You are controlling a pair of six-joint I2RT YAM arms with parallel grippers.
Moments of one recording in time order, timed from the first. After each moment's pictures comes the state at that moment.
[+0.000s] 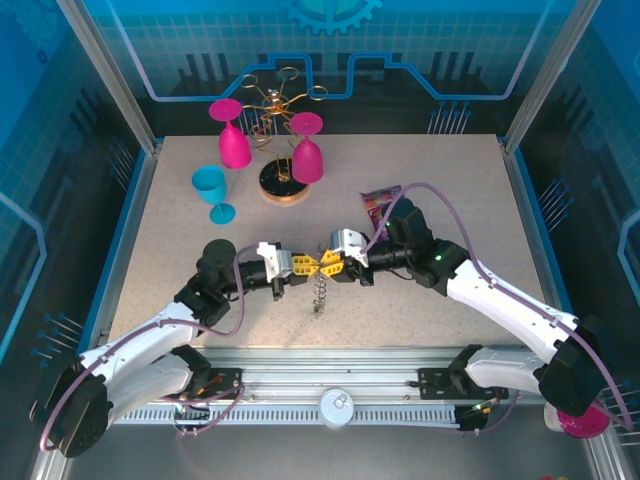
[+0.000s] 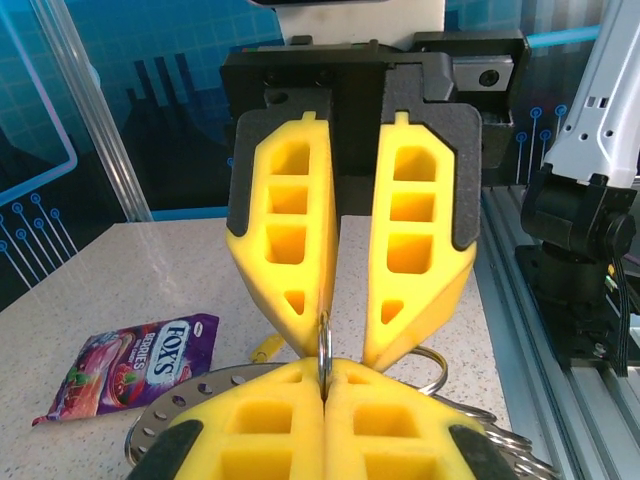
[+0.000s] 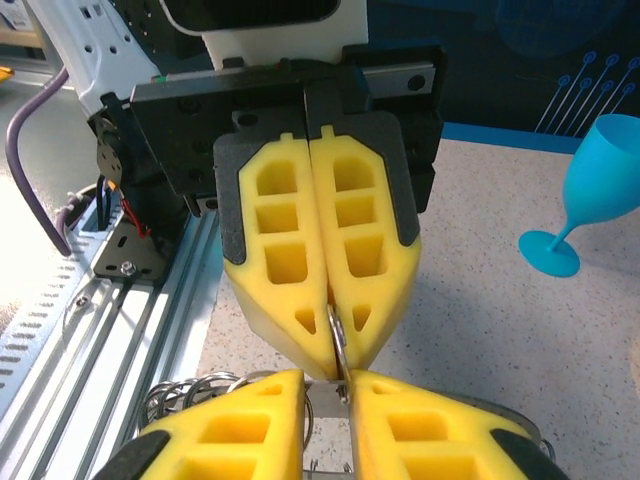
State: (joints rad) left arm -0.56 0.95 0.44 0.46 0.75 0.20; right arm 0.69 1.18 0.92 -0.26 -0.76 -0.51
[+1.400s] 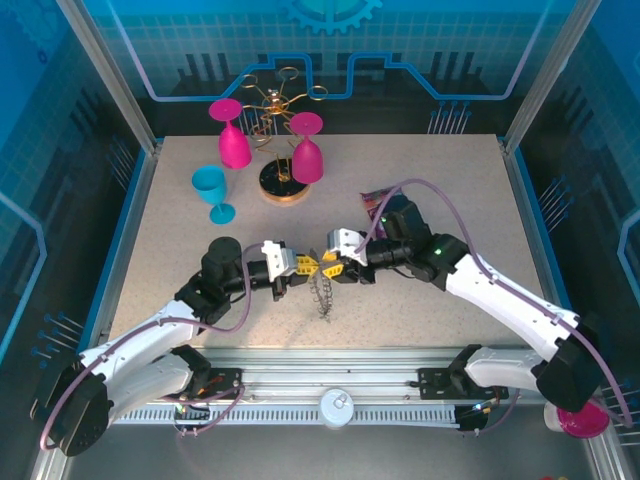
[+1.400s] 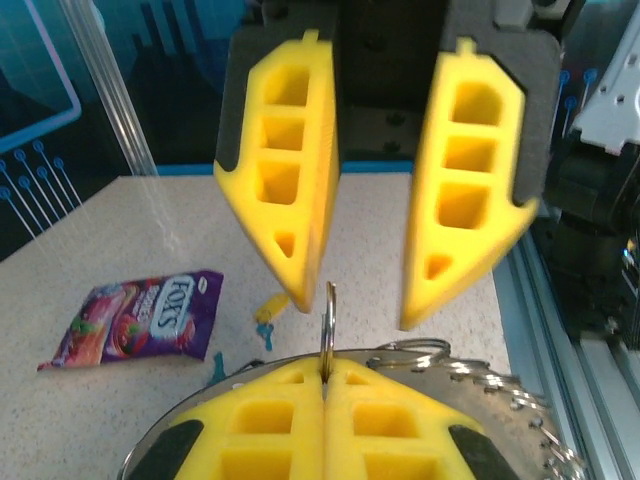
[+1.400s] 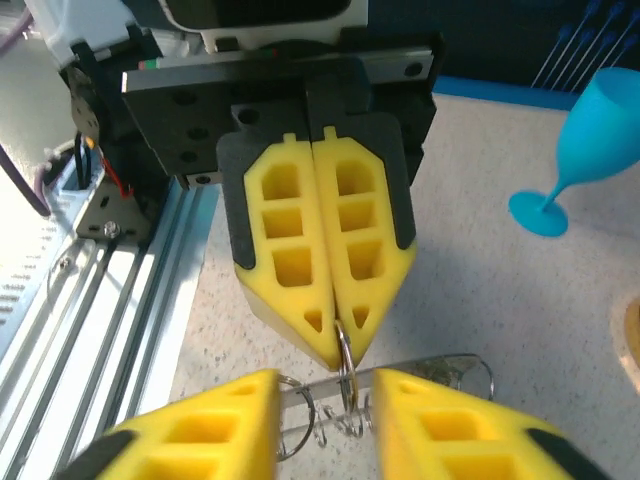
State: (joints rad) left arm -0.56 0.96 0.46 0.37 0.70 0.22; right arm 0.68 1.19 0.97 -0.38 -0.70 -0.57
